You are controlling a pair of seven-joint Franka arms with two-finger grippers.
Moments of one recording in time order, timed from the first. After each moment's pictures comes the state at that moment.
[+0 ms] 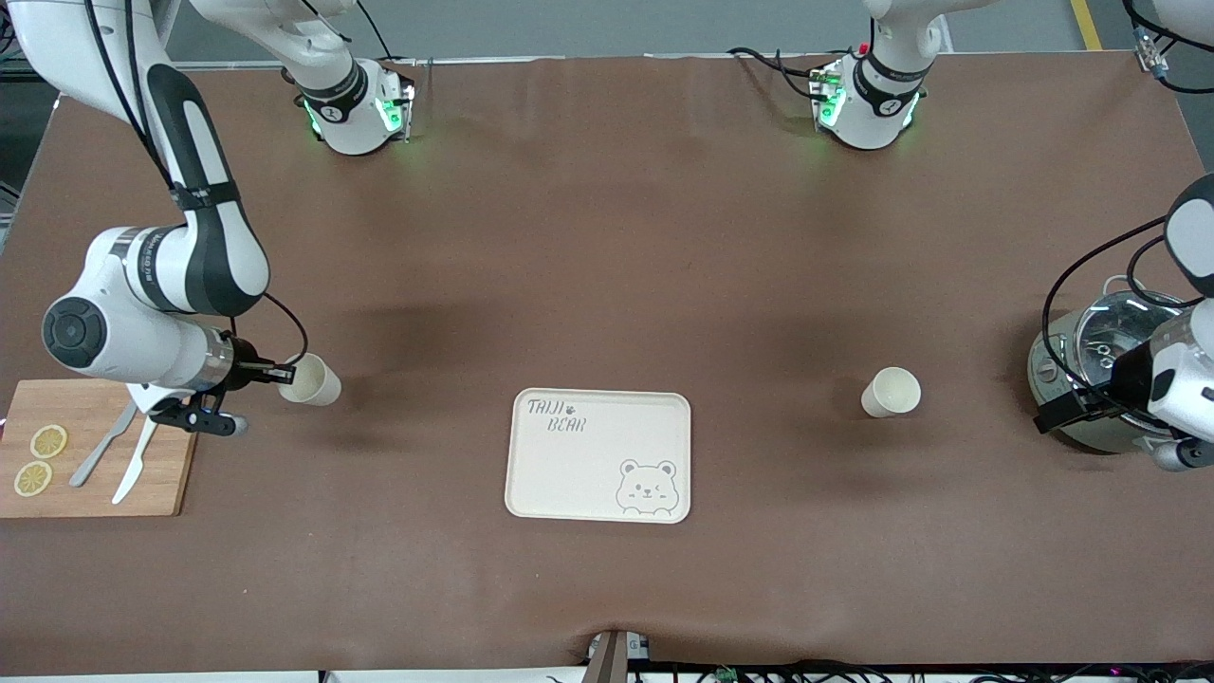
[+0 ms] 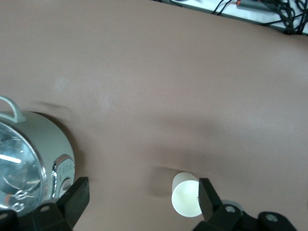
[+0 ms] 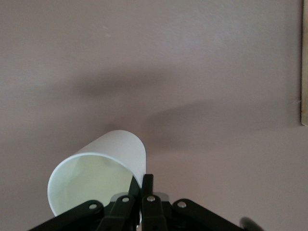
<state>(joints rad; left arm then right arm) 0.20 0.35 -0.16 -1.49 0.04 1.95 -0.18 0.08 0.36 -0.11 -1.94 0.11 2.15 0.08</state>
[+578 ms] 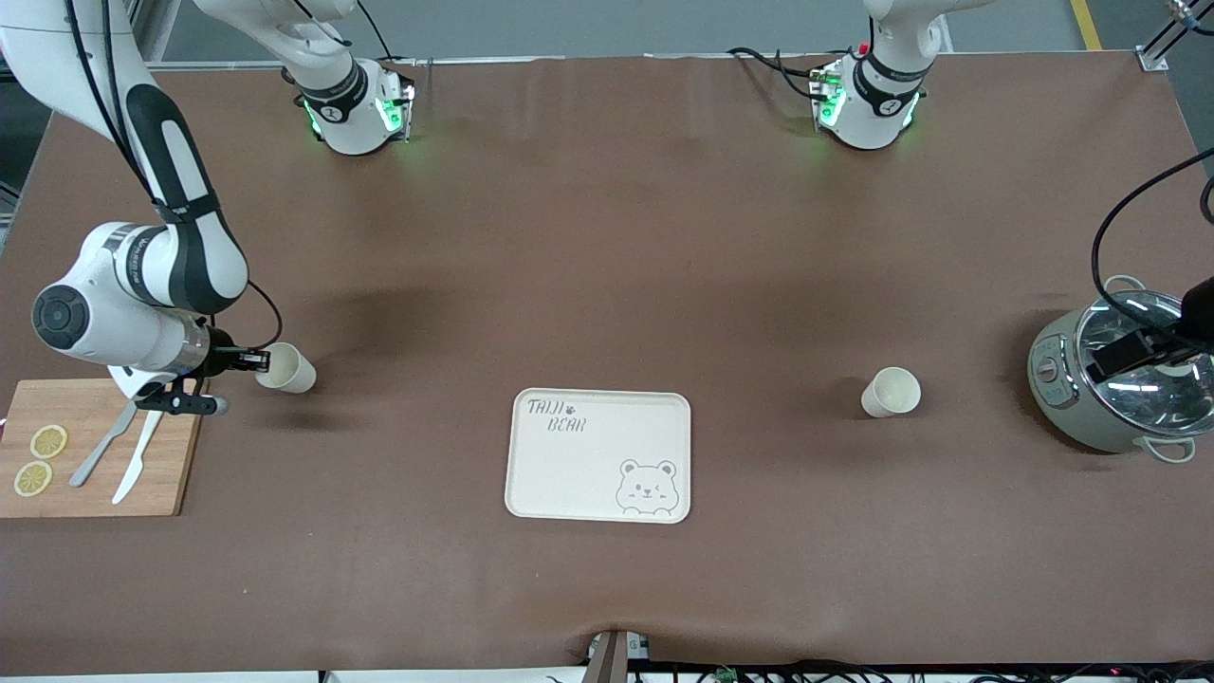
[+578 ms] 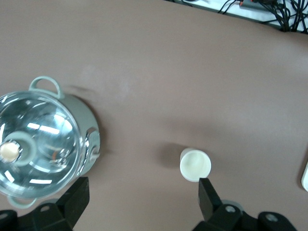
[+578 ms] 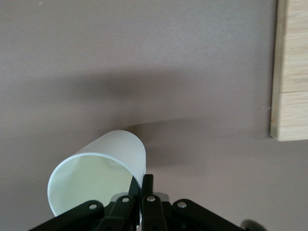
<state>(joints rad) 0.22 0.19 -0.16 -1.47 0.04 1.76 -0.18 -0.03 0.38 -0.11 -2.04 0.09 2.26 -0.12</state>
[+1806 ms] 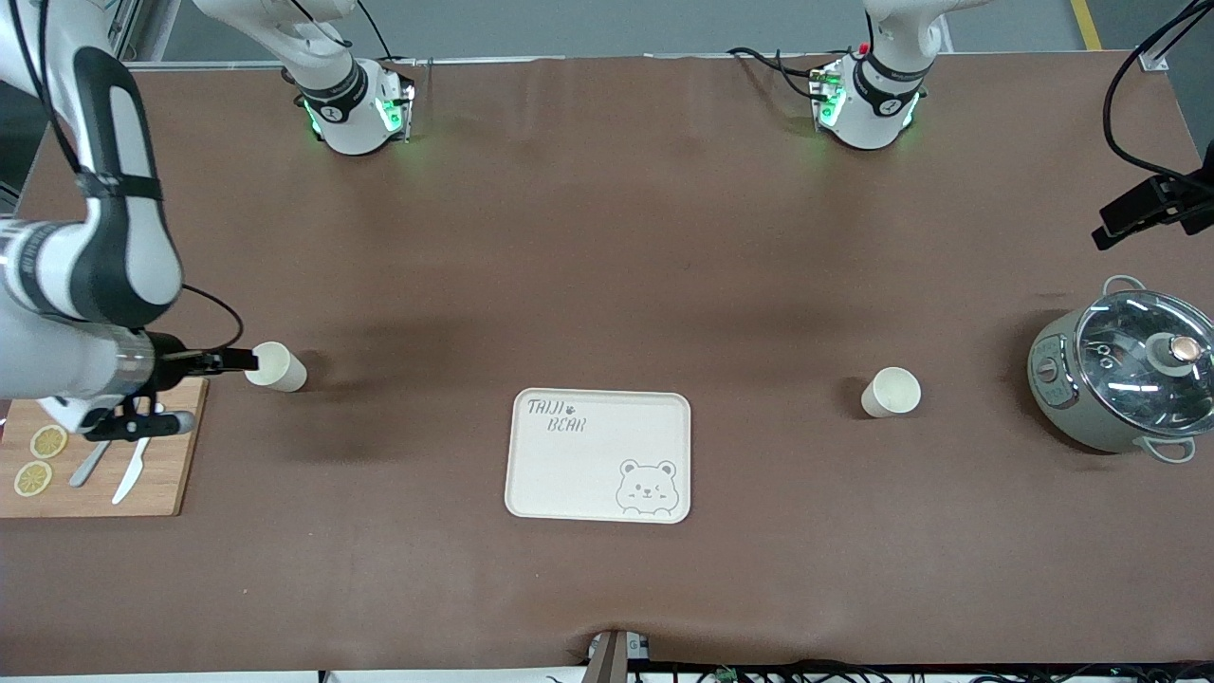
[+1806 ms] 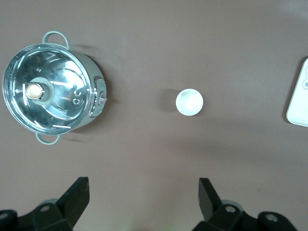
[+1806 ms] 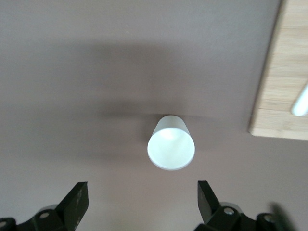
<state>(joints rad) 0.25 -0.01 -0.24 -1.50 0.02 1.50 -0.15 0.00 0.40 -0.09 -1.50 0.08 1.65 -0.17</state>
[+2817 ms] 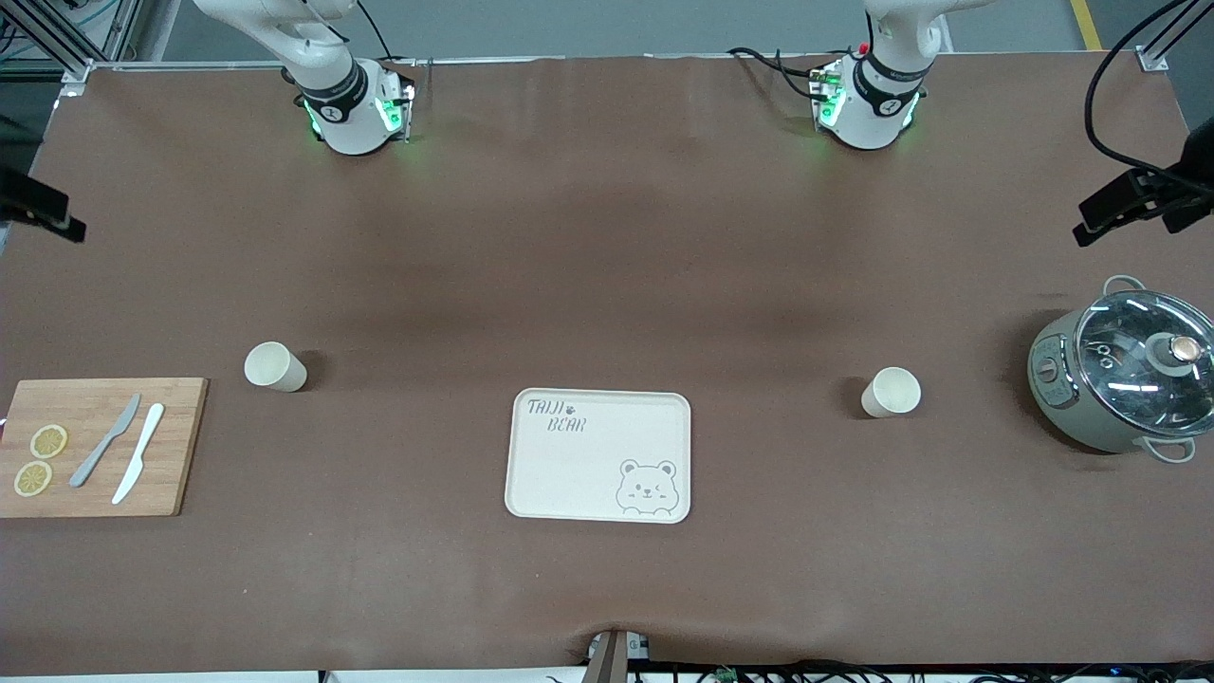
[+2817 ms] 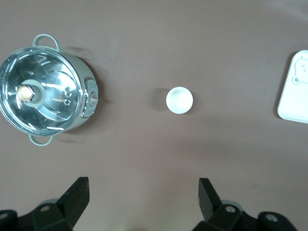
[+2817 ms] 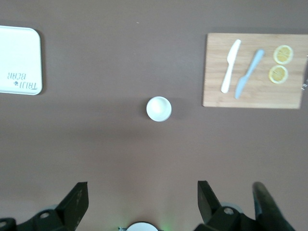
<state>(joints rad) 0.16 -0.02 -0.19 -1.51 0.02 1.49 -0.16 0.00 0.09 -0.09 -1.24 0.01 1.27 -0.12</state>
